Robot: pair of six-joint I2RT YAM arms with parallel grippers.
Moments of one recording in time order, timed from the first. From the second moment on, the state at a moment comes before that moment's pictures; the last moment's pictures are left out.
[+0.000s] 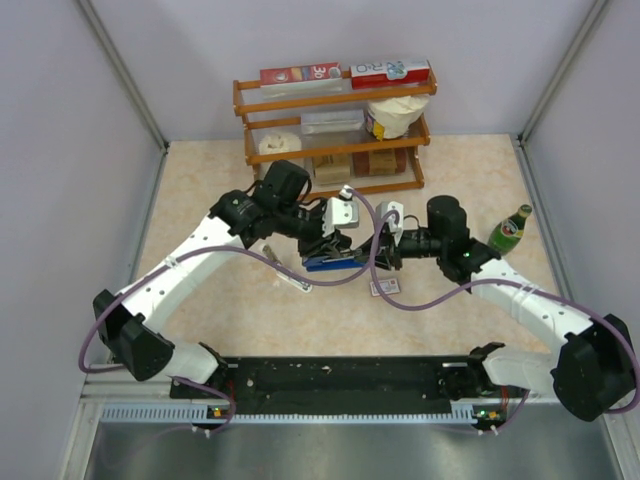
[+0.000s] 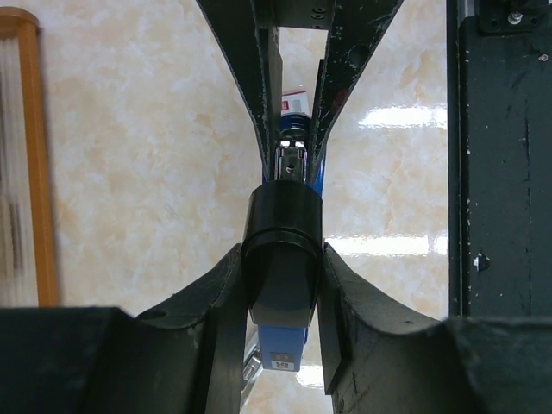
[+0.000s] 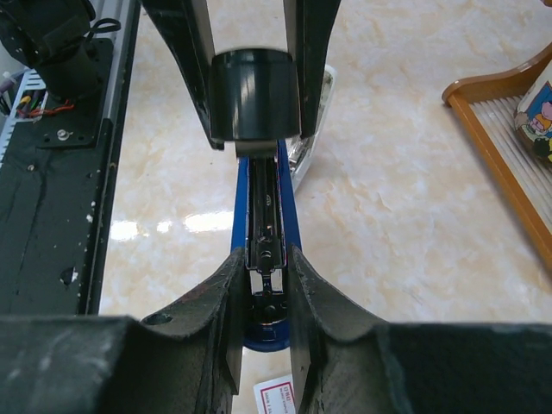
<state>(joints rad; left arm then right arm) -0.70 1.43 1.45 -0.83 0.61 0.65 0.53 1.16 0.77 0.05 -0.91 -0.33</state>
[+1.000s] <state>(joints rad) -0.52 1.29 1.54 -0.64 0.77 0.27 0.52 1.23 0.71 0.16 -0.94 -0.32</state>
